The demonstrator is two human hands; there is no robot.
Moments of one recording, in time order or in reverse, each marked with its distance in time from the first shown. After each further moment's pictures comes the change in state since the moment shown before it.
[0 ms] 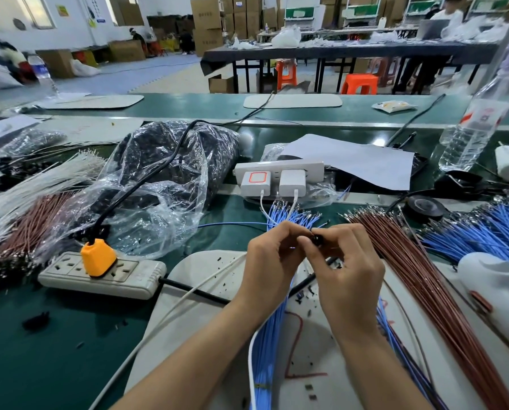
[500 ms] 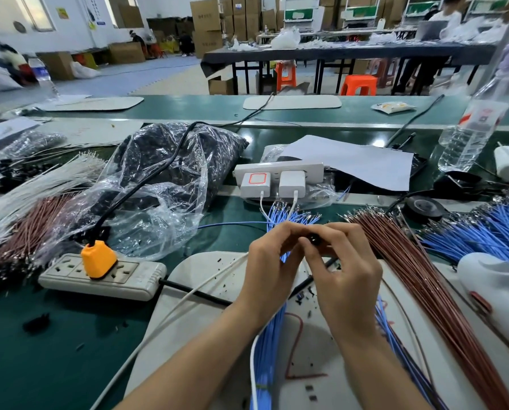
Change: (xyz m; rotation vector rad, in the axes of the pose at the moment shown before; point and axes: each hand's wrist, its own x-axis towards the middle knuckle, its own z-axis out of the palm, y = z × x) left_hand -0.001 0.004 0.000 0.057 -0.021 0.072; right_hand -0.001 -0.001 0.001 0.002 0.003 -0.056
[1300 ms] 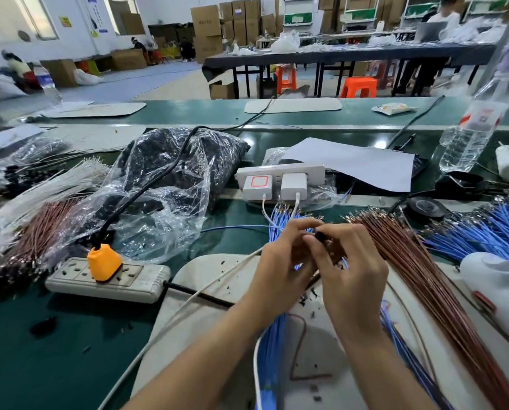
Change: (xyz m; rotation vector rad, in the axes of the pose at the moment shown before) left_hand 0.001 0.002 0.001 -0.044 -0.134 -0.034; right_hand 0.003 -0.005 -0.002 -0.028 0.016 0.030
